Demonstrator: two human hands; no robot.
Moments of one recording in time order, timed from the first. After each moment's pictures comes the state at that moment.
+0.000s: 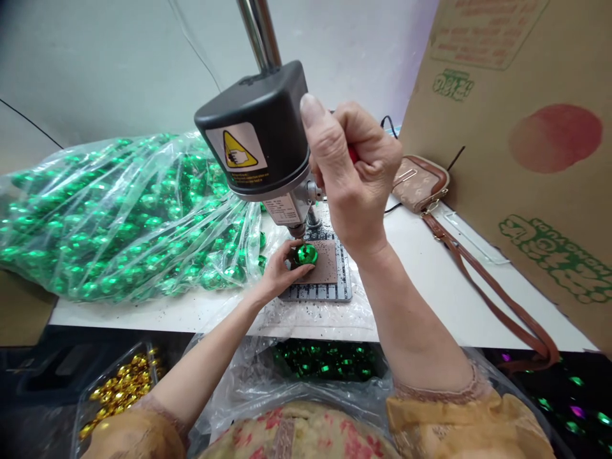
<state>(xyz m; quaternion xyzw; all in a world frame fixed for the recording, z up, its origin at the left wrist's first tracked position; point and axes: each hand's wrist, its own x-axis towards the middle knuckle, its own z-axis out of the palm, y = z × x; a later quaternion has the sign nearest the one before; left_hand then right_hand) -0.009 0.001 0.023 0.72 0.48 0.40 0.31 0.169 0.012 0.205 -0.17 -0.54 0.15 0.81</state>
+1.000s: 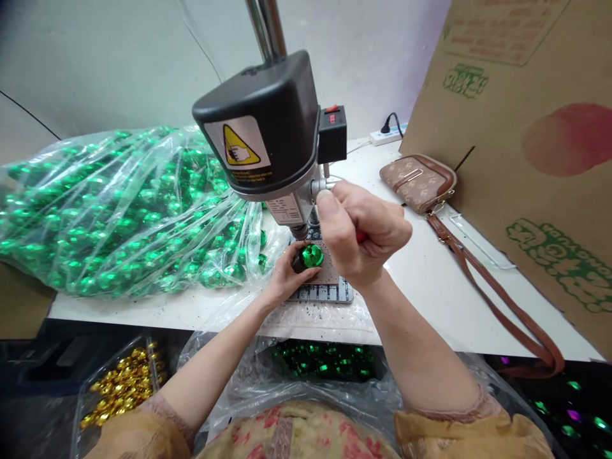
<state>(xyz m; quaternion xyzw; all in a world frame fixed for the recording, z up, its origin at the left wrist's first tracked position) 0.002 -0.005 0.005 0.73 0.46 0.42 0.28 0.165 -0.002 0.157 -0.12 -0.54 0.08 0.83</state>
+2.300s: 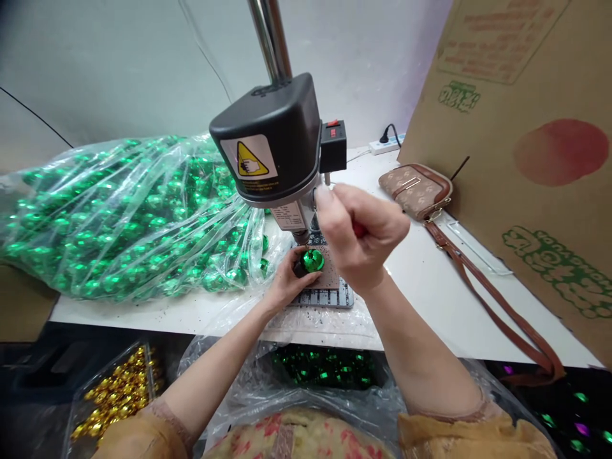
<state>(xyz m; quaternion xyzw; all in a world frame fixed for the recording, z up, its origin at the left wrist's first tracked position) 0.006 -0.006 0.007 0.71 0.48 0.43 0.29 0.166 -0.003 0.164 -0.16 -0.54 0.10 0.82</state>
